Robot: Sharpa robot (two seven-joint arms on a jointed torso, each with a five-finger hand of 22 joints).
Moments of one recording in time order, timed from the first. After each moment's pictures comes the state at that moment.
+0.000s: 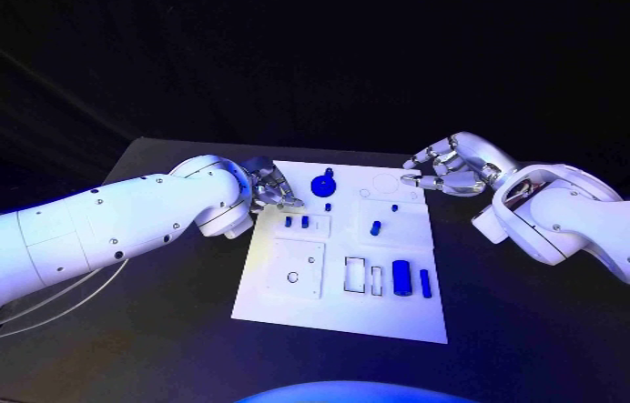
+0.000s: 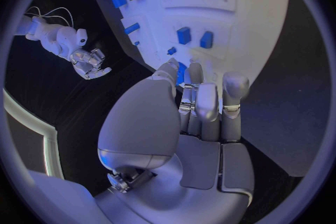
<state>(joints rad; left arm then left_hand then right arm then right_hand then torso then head) 1.20 -0.79 0.01 1.51 -1.03 -0.21 -0.51 1.39 -0.09 0.11 0.25 0.23 0.94 0.11 0.31 0.61 1.07 0.03 0.67 0.67 1.34 -0.03 1.21 1.14 0.13 1.17 0.06 1.12 1.08 1.30 -0.97 -0.12 1.65 -0.95 -0.42 0.02 1.36 -0.09 -0.01 0.23 0.37 1.01 0.14 0.11 0.19 1.40 0.06 1.37 1.31 1.47 -0.01 1.49 1.31 0.05 1.45 0.09 1.37 1.31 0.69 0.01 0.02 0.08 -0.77</state>
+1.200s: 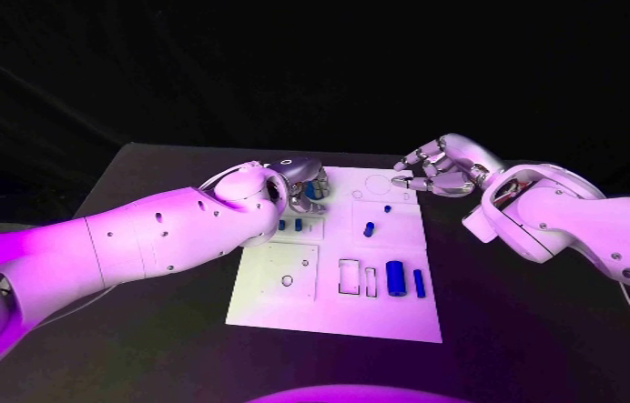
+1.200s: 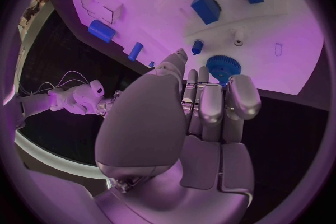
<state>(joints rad) 1.19 -0.59 -0.03 1.37 -1.53 -0.23 -0.26 1.53 -0.21 0.20 0.27 0.23 0.98 0.12 0.16 0.29 0.97 0.09 0.35 0.25 1.41 0.02 1.27 1.06 0.11 1.33 0.11 1.25 1.24 1.30 -0.97 -0.12 1.65 -0.95 -0.42 0.03 1.36 -0.09 -0.01 0.23 0.37 1.01 0.14 0.11 0.19 1.39 0.06 1.36 1.31 1.47 -0.01 1.49 1.31 0.05 1.44 0.09 1.36 1.31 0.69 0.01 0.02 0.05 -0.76</state>
